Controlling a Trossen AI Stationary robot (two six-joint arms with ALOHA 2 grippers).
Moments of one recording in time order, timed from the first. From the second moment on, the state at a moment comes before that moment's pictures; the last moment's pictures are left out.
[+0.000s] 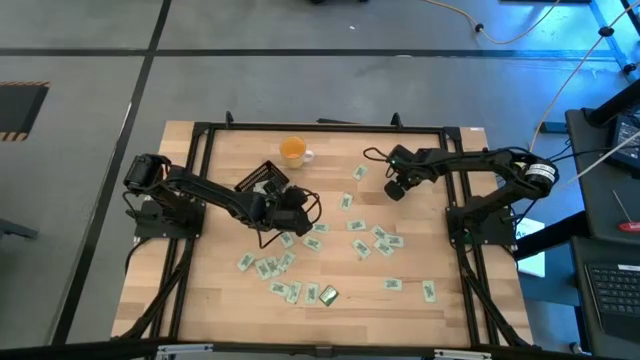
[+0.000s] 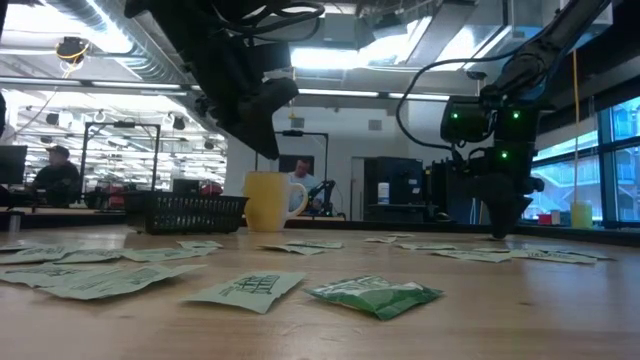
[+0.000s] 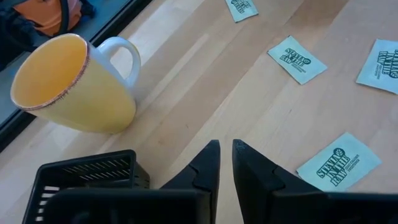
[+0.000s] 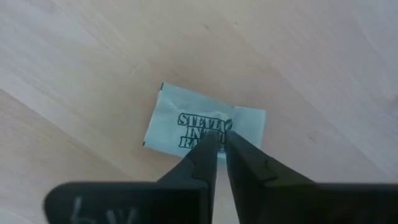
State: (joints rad) left arm -0.16 1.64 1.03 -0.47 -0.73 -0.61; right arm -0.56 1.49 0.62 -0.53 0.18 0.28
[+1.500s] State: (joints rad) left arm -0.16 1.64 1.03 -0.47 -0.71 -0.61; right arm -0.52 1.42 0.61 -0.52 0.13 0.15
